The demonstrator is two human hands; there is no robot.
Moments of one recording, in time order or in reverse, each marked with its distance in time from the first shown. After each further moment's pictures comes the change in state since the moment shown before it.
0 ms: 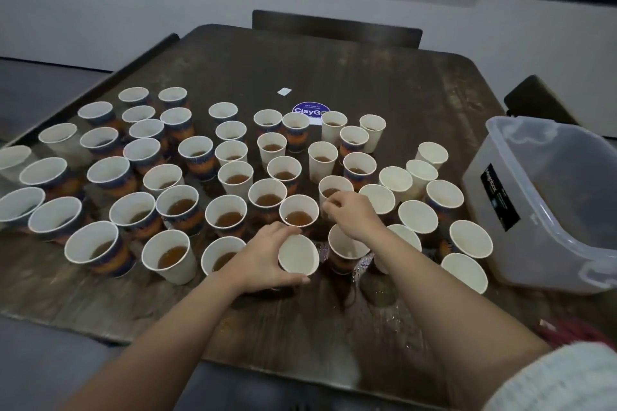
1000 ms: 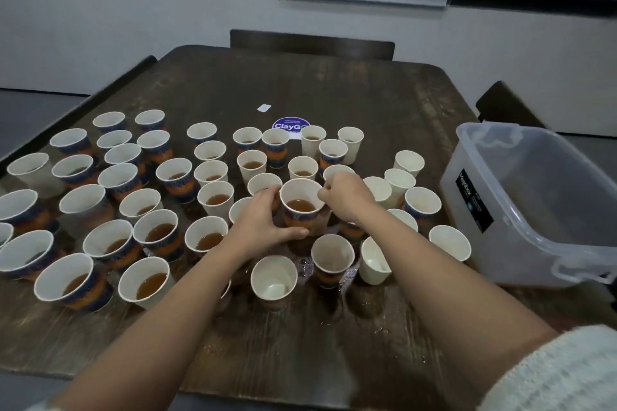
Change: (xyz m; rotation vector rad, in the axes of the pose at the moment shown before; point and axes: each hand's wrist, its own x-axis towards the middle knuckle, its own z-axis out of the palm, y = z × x) left_hand 0.054 0.035 -0.038 -0.161 0.257 -0.017; right_hand 0.000 -0.034 -0.057 -0.169 0.068 0.058
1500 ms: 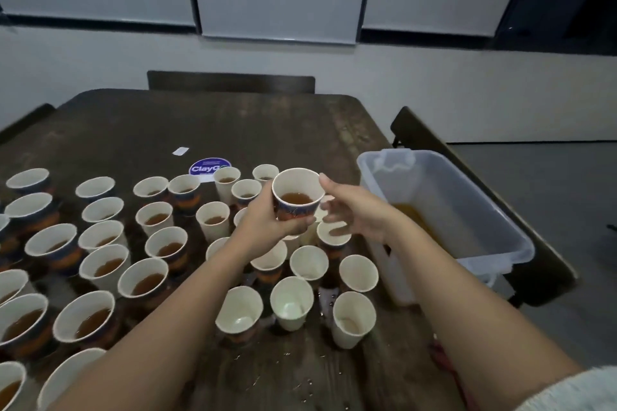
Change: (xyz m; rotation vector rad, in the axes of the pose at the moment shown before) left_hand 0.080 0.139 0.078 -0.390 -0.037 0.249; right_hand -0.017 0.140 -0.118 0.863 -0.130 0.145
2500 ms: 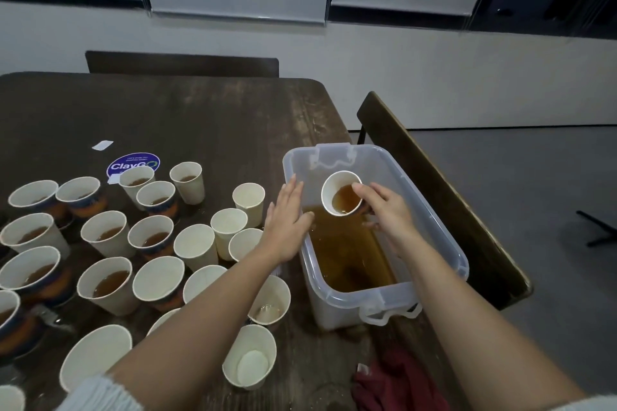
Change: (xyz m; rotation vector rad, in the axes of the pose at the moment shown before) left_hand 0.094 -0.005 0.201 0.306 -0.128 -0.074; right_hand 0.030 0.098 -0.187 0.102 0.501 -0.104
